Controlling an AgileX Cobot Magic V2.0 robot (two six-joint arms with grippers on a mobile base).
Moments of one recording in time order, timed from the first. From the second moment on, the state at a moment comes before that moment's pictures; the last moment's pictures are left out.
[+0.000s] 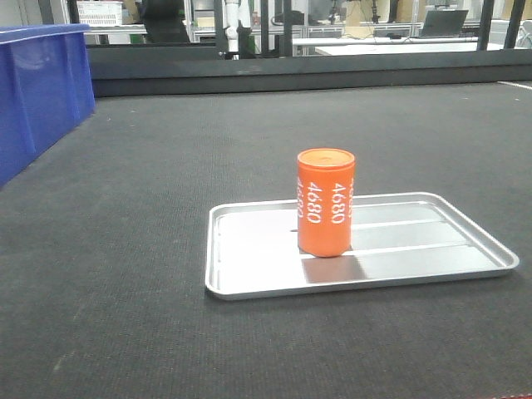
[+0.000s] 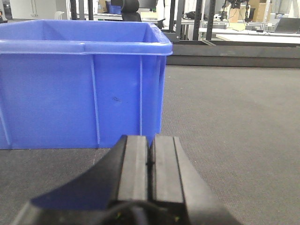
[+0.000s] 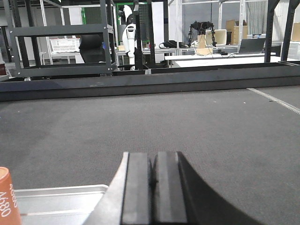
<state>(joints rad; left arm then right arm) -0.01 -0.02 0.04 0.04 0.01 -0.06 0.05 -0.01 0.03 0.05 -0.09 0.06</state>
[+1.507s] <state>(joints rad) -0.01 -0.02 0.04 0.04 0.01 -0.06 0.05 -0.01 0.03 0.05 -0.09 0.06</state>
